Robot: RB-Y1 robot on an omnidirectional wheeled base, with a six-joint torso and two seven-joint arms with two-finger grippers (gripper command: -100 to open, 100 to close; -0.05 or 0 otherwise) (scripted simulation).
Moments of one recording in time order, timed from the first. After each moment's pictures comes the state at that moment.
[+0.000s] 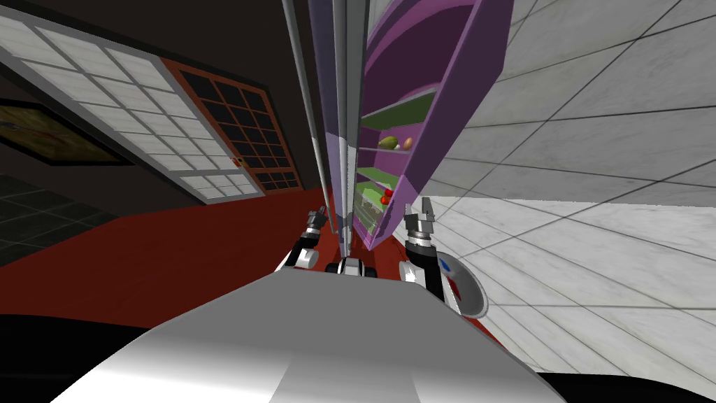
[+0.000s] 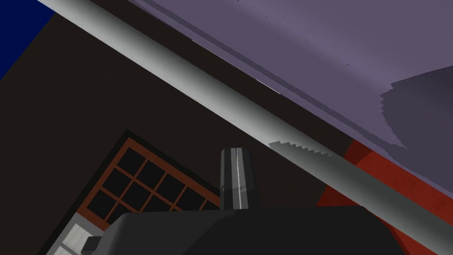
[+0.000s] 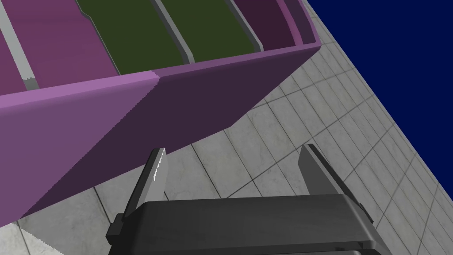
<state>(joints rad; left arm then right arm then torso) 0.34 0.13 -0.15 -1.89 0.22 -0.40 0.34 0.49 -0.03 0.06 -2.34 0.12 -0.40 -0.13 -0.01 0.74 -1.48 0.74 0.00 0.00</state>
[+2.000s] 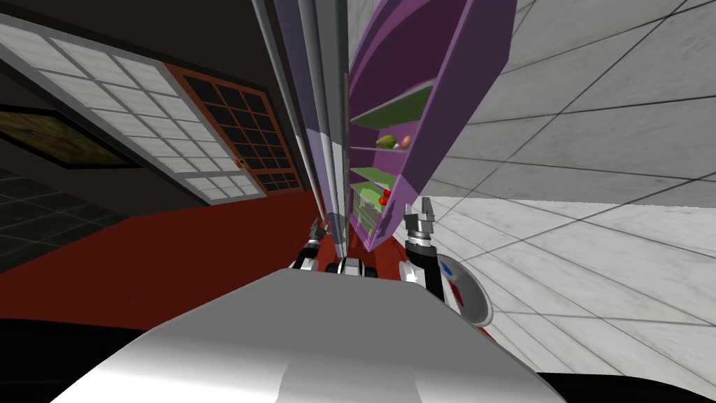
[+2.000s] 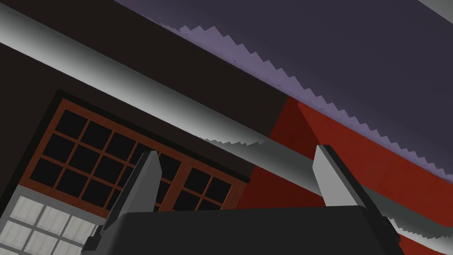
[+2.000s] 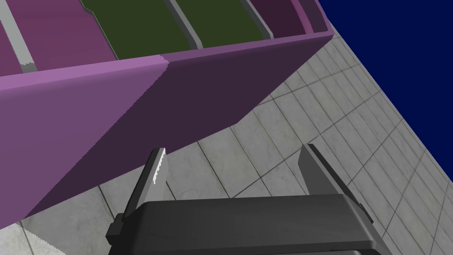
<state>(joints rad) 0.30 0.13 -0.12 -1.47 0.25 -0.52 0.38 0.49 -0.03 0.06 -2.34 0.12 -0.40 -0.13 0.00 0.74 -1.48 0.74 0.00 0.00</state>
